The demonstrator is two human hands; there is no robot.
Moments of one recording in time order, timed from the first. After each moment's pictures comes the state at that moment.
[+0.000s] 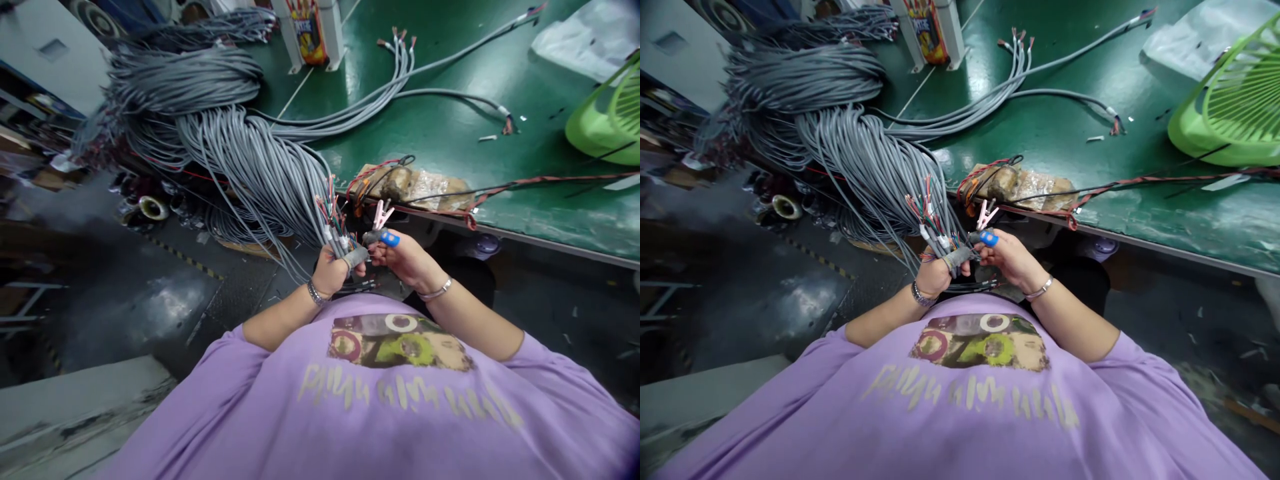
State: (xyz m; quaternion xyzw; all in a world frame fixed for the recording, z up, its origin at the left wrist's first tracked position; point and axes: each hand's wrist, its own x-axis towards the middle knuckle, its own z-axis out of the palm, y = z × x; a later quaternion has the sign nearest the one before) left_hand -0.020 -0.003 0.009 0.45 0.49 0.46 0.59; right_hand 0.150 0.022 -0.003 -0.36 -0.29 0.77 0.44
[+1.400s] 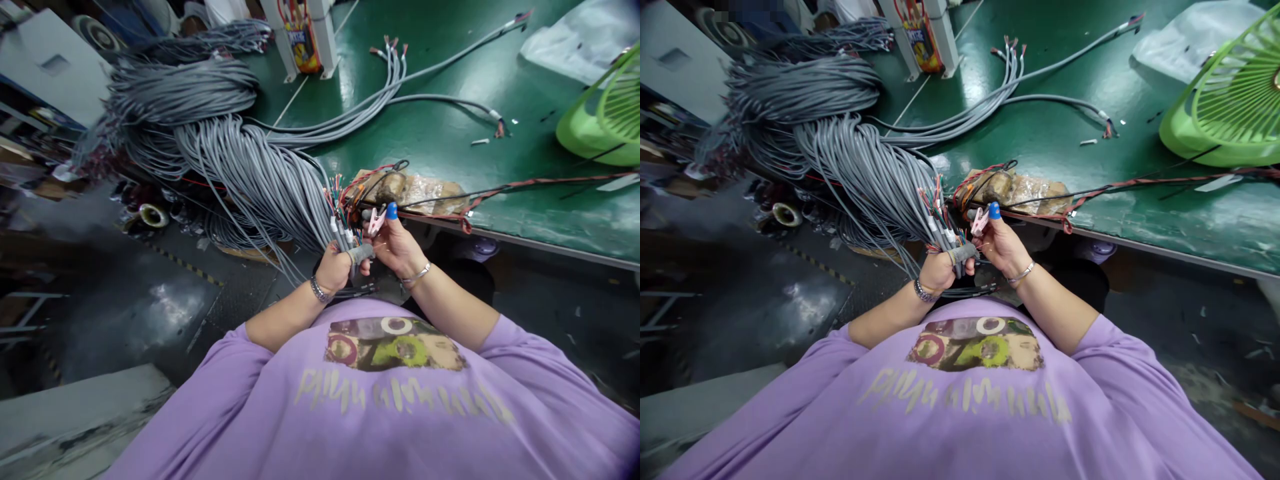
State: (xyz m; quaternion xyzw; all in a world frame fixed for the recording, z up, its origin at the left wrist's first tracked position) left_hand -0.001 0.015 0.024 0.38 0.48 0.44 0.66; right_hand 0.129 0.059 -0.004 -0.32 -0.24 0.77 0.51
